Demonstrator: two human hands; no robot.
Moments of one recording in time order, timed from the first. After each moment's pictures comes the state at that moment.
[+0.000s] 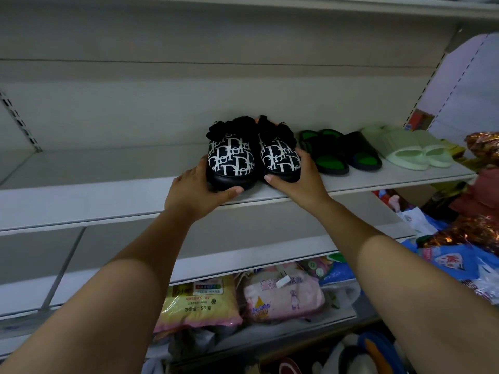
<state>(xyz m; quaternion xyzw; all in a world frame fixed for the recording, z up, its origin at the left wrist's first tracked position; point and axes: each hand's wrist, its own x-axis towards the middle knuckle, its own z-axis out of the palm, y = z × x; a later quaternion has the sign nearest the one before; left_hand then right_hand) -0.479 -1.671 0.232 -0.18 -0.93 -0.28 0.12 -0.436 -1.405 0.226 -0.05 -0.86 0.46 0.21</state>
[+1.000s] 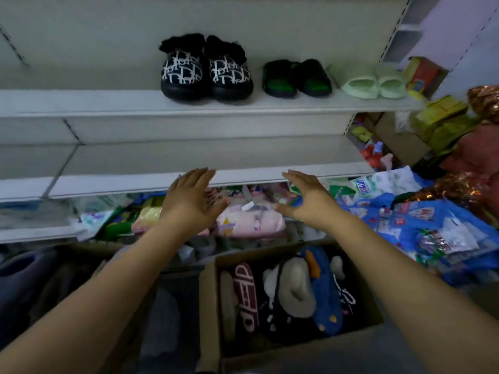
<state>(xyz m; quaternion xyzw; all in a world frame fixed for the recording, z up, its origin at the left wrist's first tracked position) -0.200 -1.583 0.153 -0.18 -0.96 -0.18 0.09 -0.161 -1.292 0.161 0.02 -0.96 0.26 0.01</state>
